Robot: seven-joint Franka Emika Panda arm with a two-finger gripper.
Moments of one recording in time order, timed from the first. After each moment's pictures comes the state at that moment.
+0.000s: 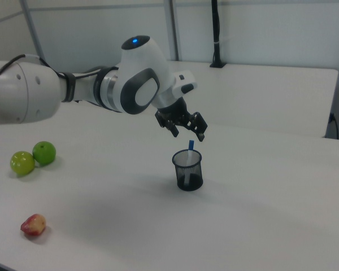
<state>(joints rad) -0.14 0.40 -0.04 -1.58 -0.08 2.34 -0.12</state>
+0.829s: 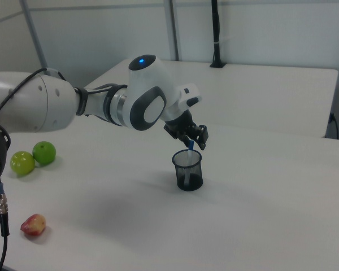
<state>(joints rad) -0.14 0.48 -0.04 -1.58 -0.08 2.48 -0.12</state>
